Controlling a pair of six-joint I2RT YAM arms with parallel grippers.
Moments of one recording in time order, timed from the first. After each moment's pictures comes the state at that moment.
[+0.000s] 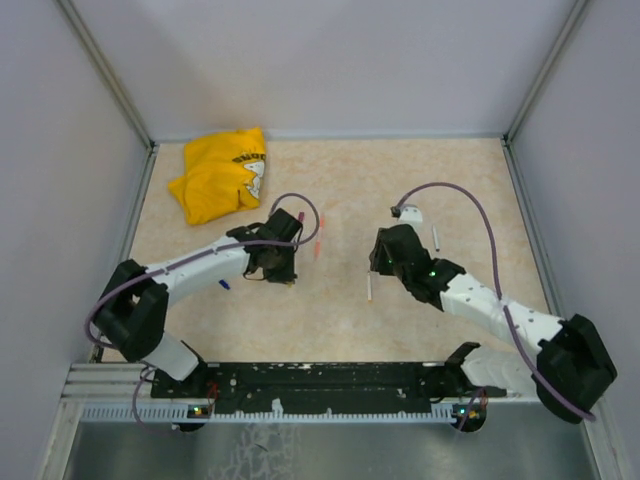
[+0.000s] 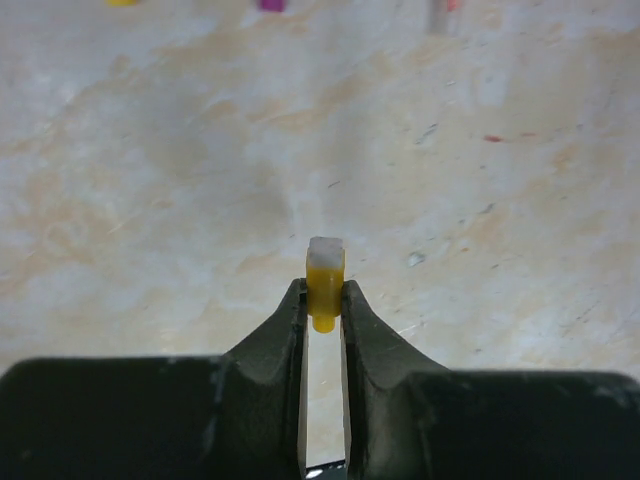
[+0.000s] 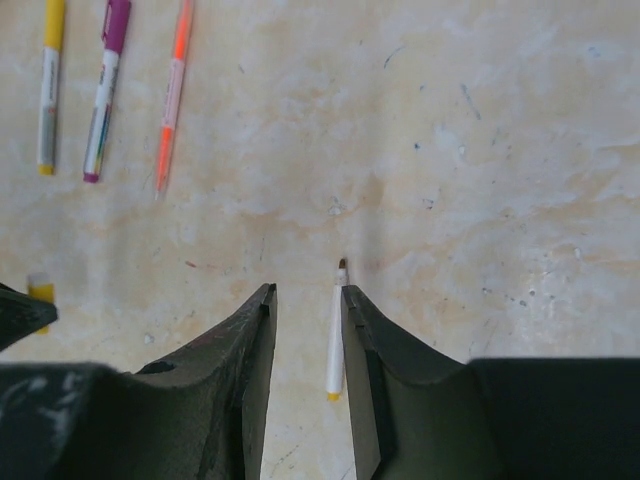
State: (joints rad) left arm -0.70 1.52 0.96 -0.60 -0.10 -0.64; right arm 0.70 1.16 0.67 -0.21 0.31 0.61
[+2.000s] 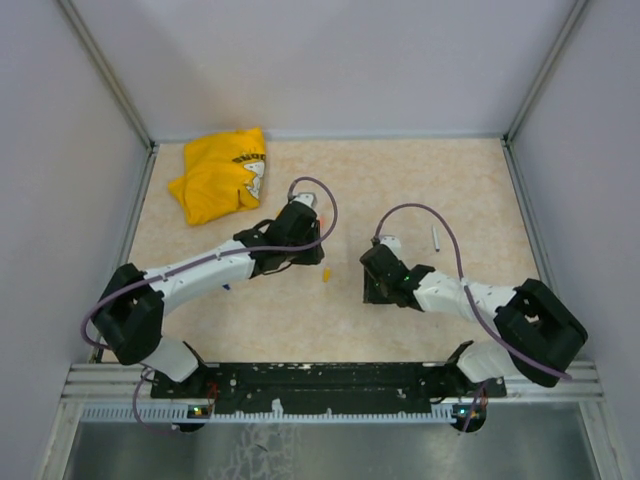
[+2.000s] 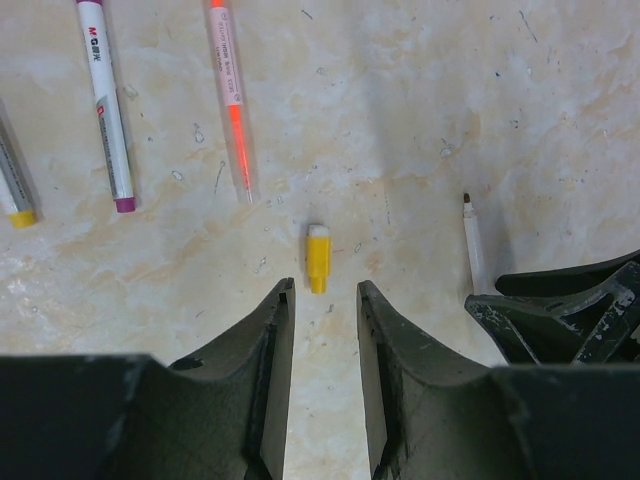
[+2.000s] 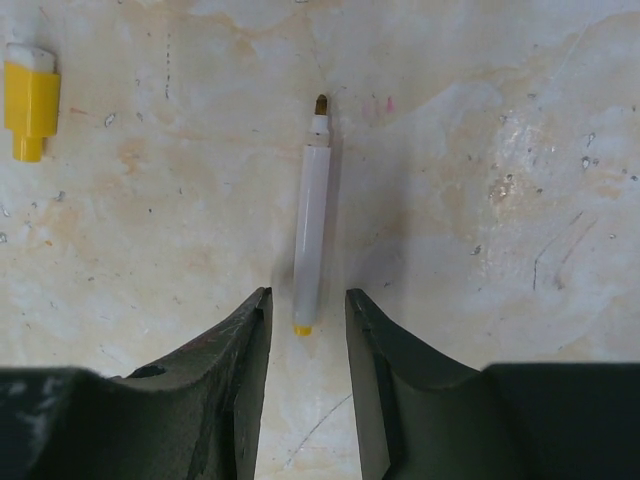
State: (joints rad) left arm -0.82 1.54 1.05 -0.29 -0.18 -0.59; right arm 0.78 1.33 0.60 -0.28 0.21 0.69
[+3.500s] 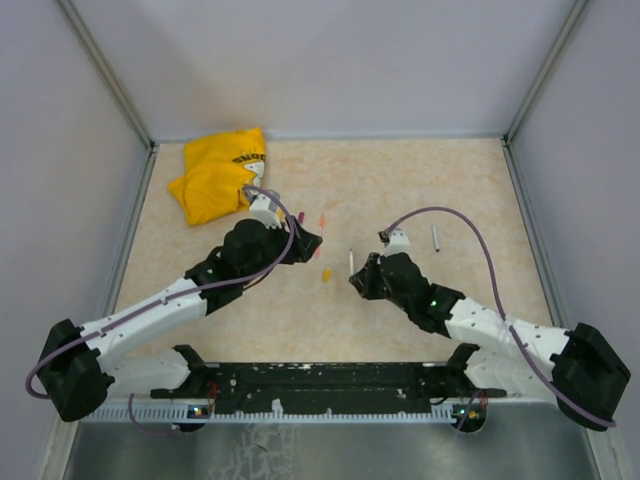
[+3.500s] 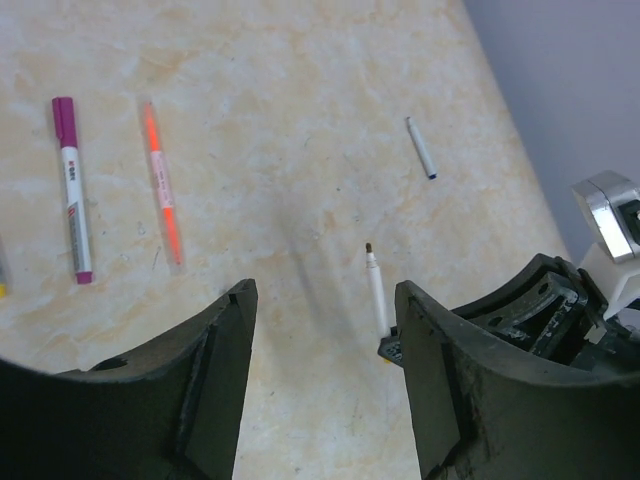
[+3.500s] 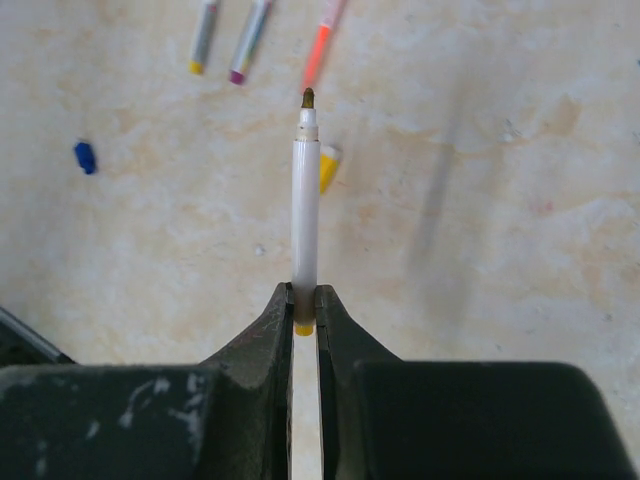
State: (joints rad) left arm -0.82 1.13 0.75 0.06 -0.19 -0.63; right arm 0.87 1.01 0.47 -0.03 0.23 0.71
